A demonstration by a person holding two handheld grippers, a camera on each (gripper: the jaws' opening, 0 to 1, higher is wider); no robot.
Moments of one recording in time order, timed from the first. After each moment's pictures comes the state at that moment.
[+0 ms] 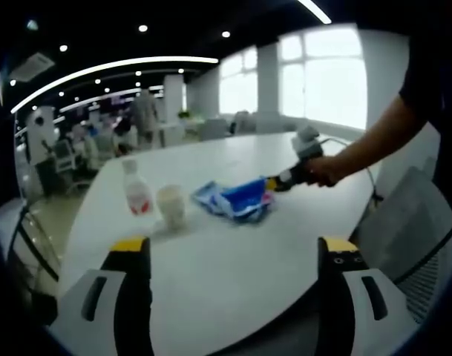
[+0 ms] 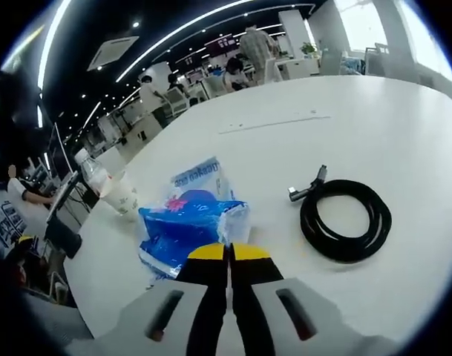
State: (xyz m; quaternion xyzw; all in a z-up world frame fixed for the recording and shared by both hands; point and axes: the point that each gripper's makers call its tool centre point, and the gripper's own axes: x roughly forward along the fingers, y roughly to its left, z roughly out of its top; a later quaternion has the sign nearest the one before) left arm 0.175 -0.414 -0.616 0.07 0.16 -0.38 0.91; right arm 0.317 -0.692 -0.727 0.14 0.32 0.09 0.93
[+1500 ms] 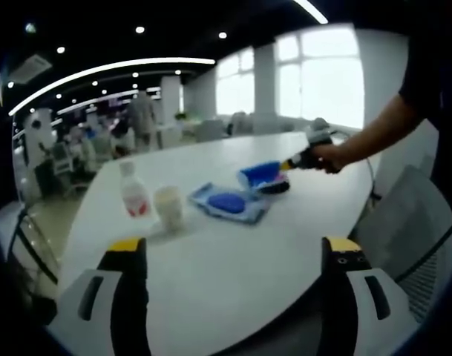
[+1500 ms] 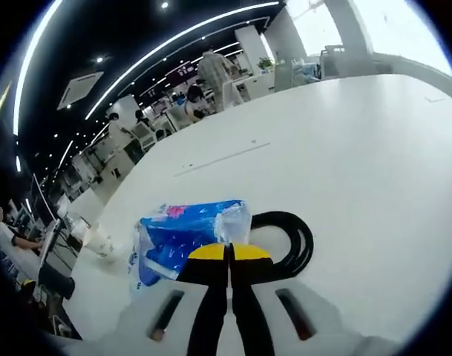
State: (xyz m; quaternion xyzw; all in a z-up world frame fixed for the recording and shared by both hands) left arm 0.174 -0.415 -0.616 0.08 0.16 -0.39 0.90; right arm 0.311 -0.793 -0.697 0.19 0.27 -0.02 0.94
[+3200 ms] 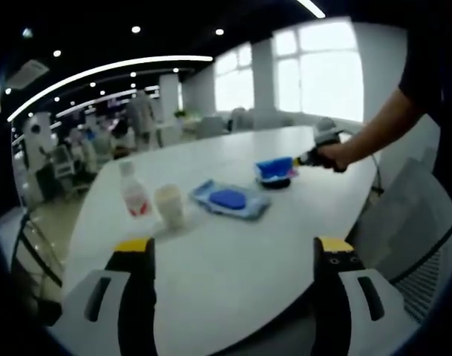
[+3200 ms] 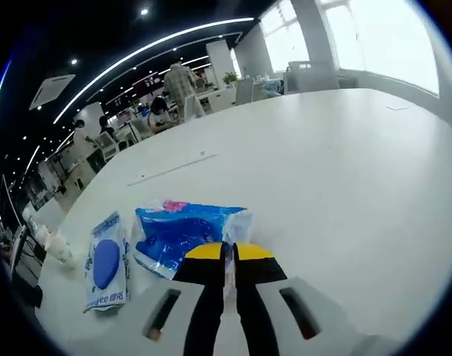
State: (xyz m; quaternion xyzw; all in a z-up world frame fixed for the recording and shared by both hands) left arm 0.173 -0.417 -0.617 0.10 0.17 -0.39 0.90; right arm 0.288 -0.851 -0.713 0.16 0.25 -0.14 0.94
